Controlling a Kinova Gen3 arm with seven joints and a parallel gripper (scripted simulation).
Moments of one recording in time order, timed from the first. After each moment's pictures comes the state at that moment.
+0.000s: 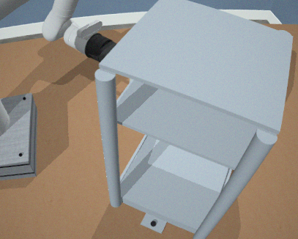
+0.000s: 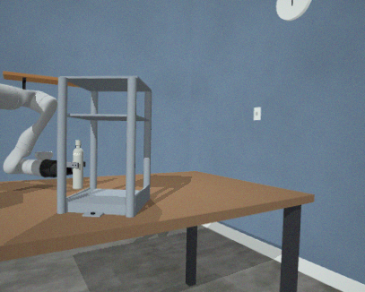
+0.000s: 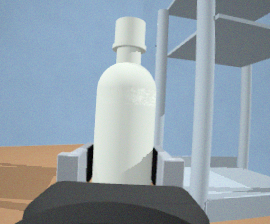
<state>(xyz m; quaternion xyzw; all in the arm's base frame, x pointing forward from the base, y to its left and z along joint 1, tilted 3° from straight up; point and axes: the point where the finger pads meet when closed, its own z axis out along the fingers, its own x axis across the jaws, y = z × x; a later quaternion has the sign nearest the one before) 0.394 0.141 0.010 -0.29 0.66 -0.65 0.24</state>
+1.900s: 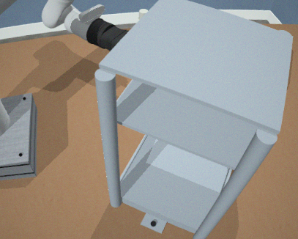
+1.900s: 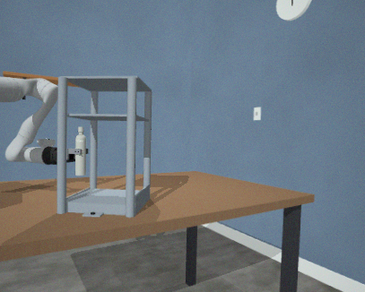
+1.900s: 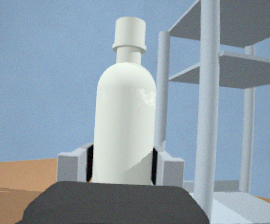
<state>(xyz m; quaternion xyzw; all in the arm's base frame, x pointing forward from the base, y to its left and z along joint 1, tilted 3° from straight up) 0.406 0.137 0.065 -0.29 0.66 -0.65 0.25</state>
